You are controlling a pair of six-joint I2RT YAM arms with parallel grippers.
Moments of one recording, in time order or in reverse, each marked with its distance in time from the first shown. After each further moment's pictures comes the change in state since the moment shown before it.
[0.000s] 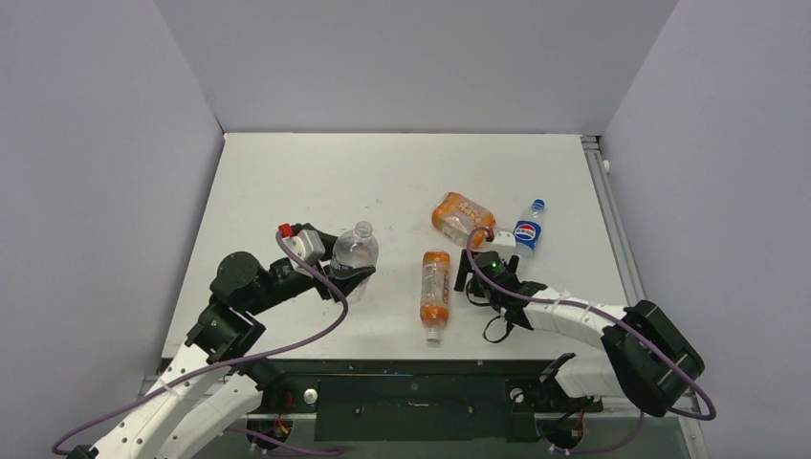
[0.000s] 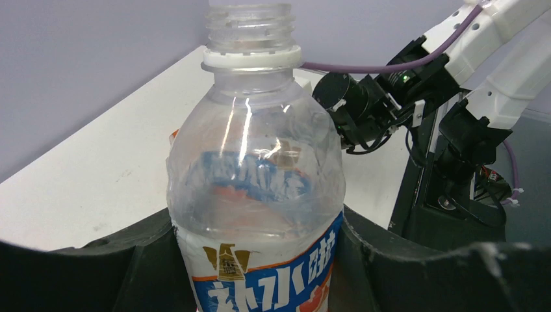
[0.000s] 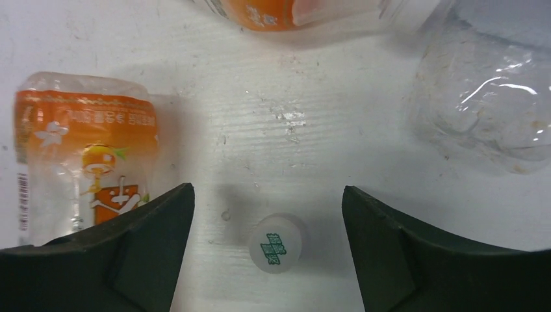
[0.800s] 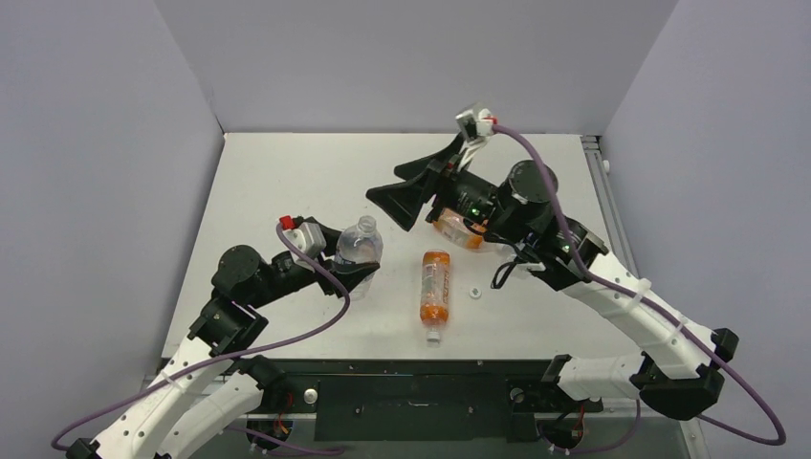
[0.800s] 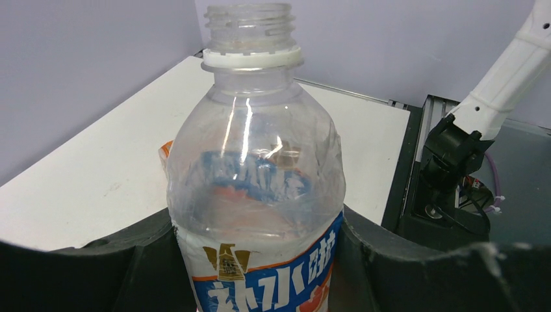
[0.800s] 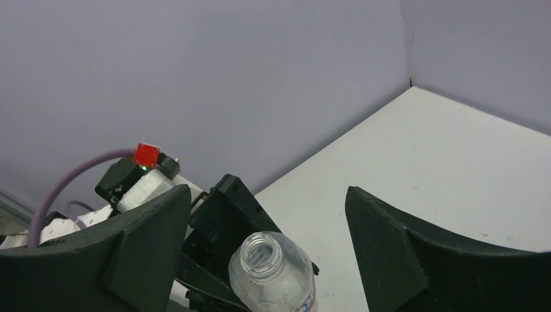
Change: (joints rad) left arm 0.000 0.047 0.029 0.047 0.038 -0.034; right arm 0.252 -0.113 1.057 -0.215 -0.530 -0.163
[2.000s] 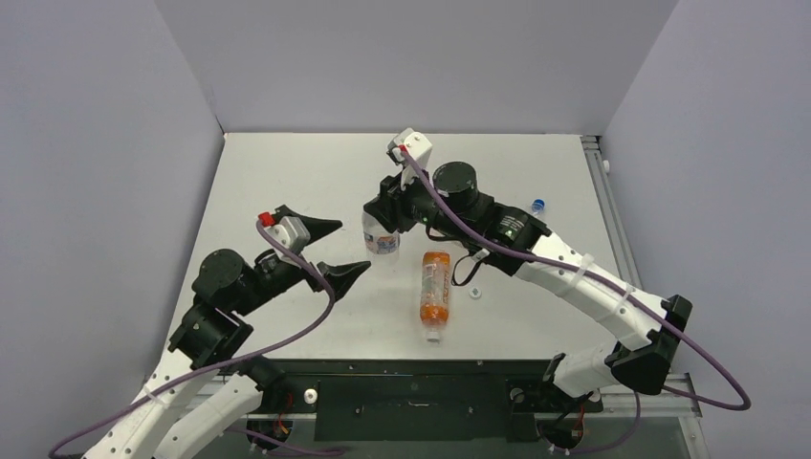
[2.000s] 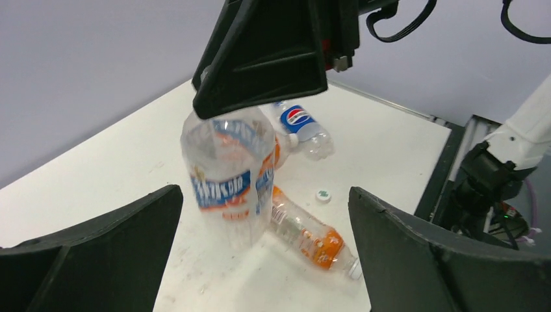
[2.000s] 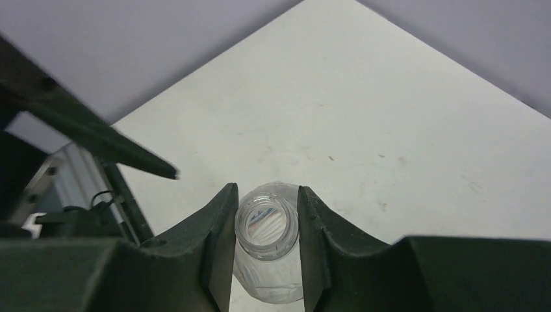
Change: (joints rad) left arm 0.005 -0.032 0.097 -0.125 -0.124 -0.005; right arm 0.068 0.199 0.034 -0.219 0.116 -0.278
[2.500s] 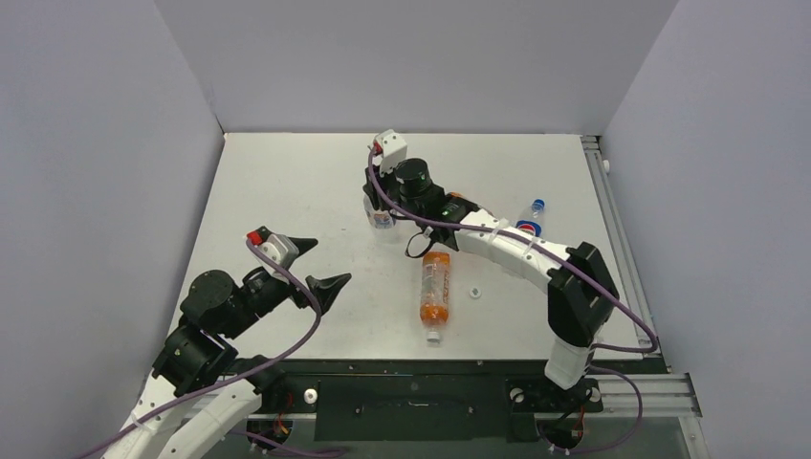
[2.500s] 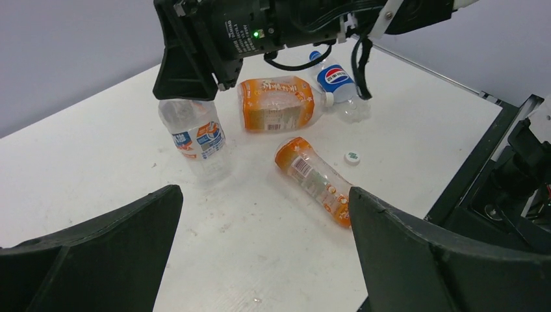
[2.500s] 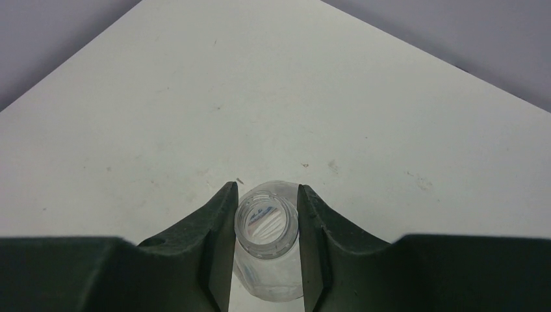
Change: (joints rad) left arm 0.000 -0.173 -0.033 -0.265 -0.193 0.041; right arm -0.155 0.356 -0.067 0.352 0.128 -0.074
